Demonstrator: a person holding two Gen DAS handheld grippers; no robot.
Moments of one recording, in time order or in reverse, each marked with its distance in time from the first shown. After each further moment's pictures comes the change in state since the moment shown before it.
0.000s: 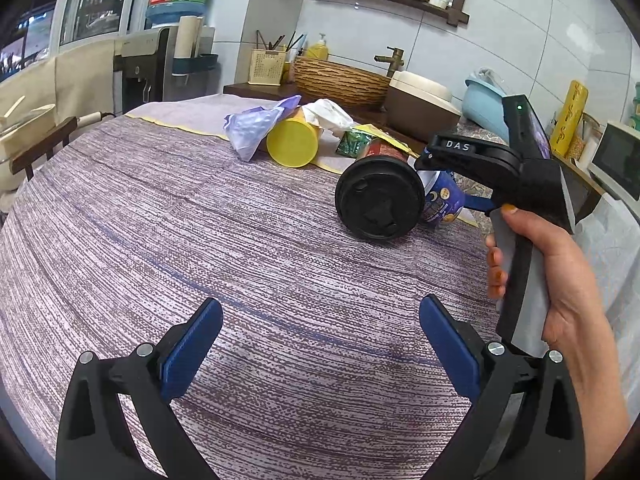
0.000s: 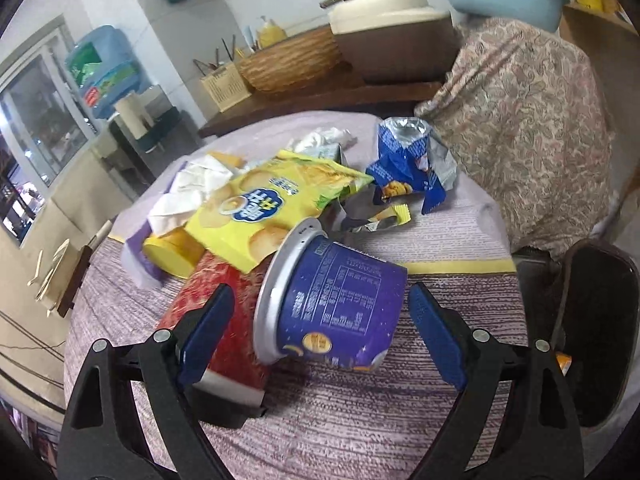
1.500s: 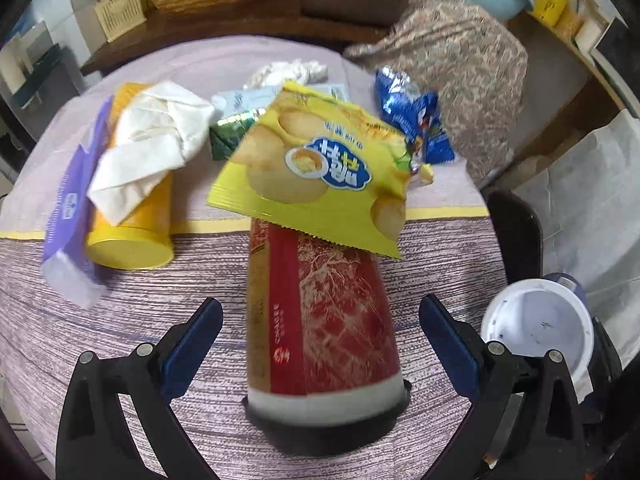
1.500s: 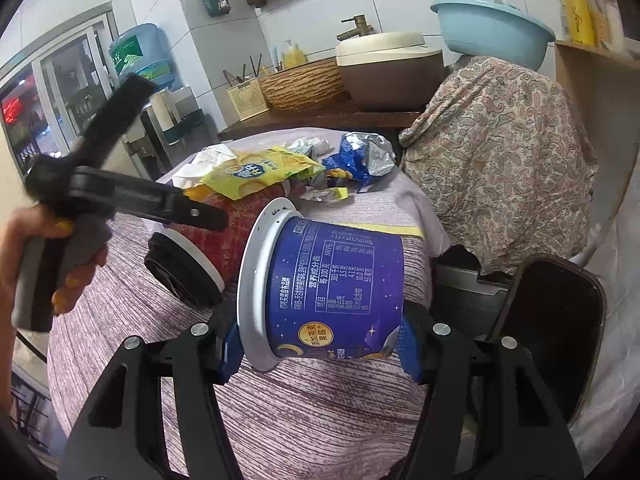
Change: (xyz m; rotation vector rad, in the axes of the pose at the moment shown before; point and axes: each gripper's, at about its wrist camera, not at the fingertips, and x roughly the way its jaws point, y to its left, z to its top) left arm 0.188 -0.093 0.145 0.352 0.567 -0.100; right arm -0.091 -0.058 -0.061 -0.149 -0.115 0.032
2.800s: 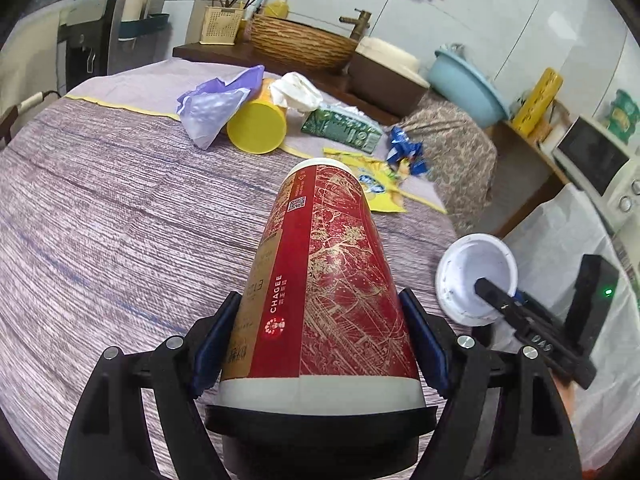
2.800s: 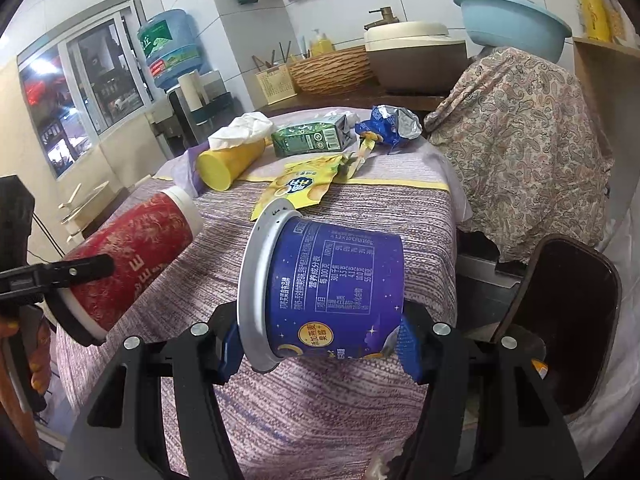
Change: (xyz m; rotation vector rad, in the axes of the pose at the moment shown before) left arm -0.089 0.038 -0.211 -0.283 -0.425 -0.158; right arm -0.013 0.013 -0.045 -0.047 0.024 0.088
